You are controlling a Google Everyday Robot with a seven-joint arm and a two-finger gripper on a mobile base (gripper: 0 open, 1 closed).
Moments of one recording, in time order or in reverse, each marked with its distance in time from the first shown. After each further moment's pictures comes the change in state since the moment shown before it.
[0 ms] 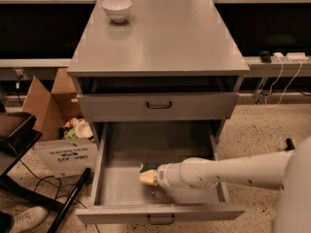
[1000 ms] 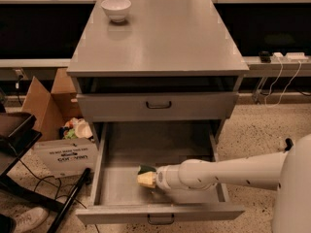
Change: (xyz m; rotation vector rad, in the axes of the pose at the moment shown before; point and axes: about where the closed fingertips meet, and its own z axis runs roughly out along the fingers) arm 0.007 0.001 0.011 -0.009 0.009 0.008
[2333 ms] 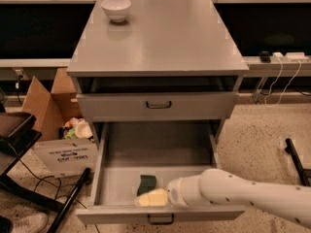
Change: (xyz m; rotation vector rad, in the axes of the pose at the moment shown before) arm 0.052 0.040 -0.094 -0.086 0.068 -0.167
